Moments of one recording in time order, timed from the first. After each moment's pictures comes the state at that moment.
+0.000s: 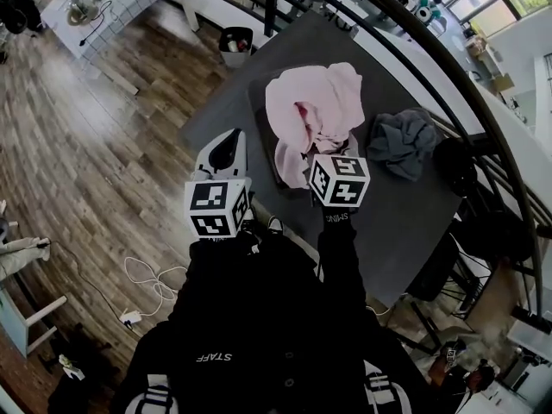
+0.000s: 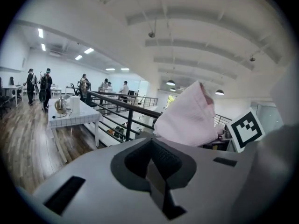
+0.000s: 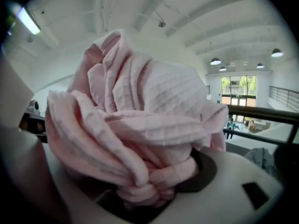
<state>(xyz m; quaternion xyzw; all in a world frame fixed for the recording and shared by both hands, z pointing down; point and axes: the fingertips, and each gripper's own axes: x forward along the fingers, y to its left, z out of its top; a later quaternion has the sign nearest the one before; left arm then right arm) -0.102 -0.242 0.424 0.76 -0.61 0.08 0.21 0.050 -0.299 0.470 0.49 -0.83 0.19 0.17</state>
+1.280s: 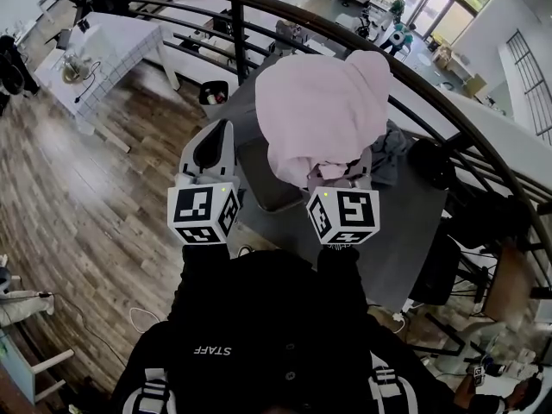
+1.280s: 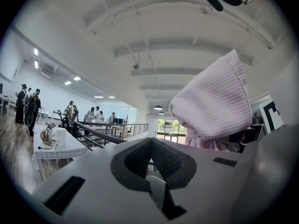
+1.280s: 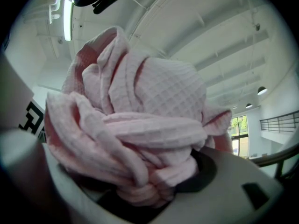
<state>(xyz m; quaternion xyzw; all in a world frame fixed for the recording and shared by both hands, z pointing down) -0.064 -0.228 0.260 0.81 -0.59 -0.03 0.05 0.096 -0.224 0.236 0.57 -0.82 -0.03 -0.01</state>
